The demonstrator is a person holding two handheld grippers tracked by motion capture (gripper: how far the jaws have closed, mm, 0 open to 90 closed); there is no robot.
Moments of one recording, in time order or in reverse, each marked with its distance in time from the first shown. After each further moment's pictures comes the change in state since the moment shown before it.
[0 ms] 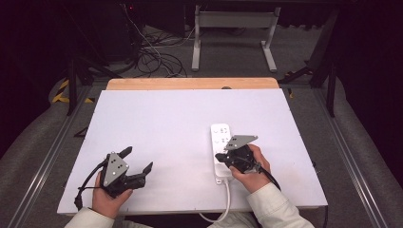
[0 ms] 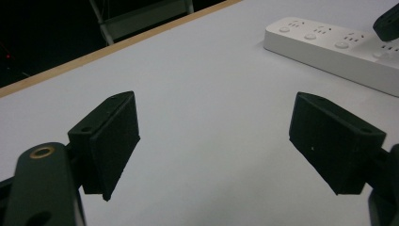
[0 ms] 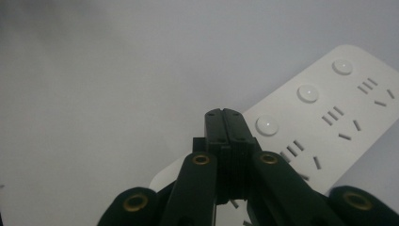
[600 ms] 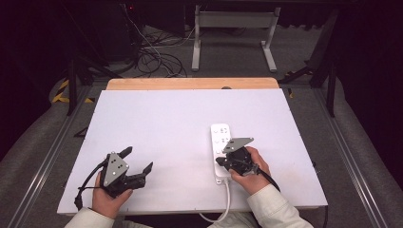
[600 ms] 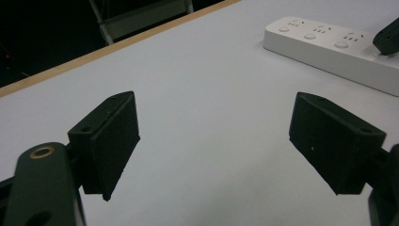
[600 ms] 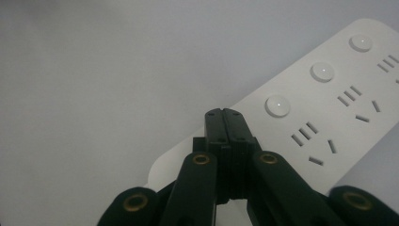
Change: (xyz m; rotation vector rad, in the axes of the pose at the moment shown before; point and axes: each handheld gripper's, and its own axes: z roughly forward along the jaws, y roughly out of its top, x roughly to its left) left arm 0.000 0.000 0.000 0.000 0.000 0.002; right arm 0.002 -0.005 0.007 0.059 0.002 0.004
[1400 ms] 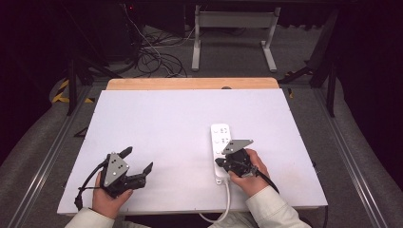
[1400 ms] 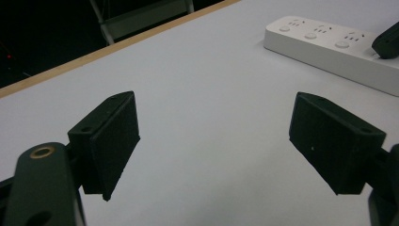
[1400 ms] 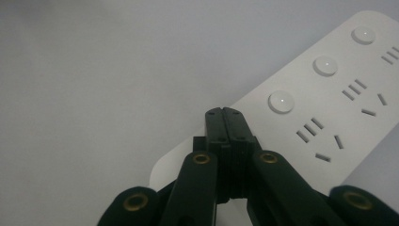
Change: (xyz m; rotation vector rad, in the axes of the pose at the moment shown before) left arm -0.001 0.000 0.000 0.000 0.006 0.001; right arm 0.004 -0.003 0.004 -0.001 -0.019 0.018
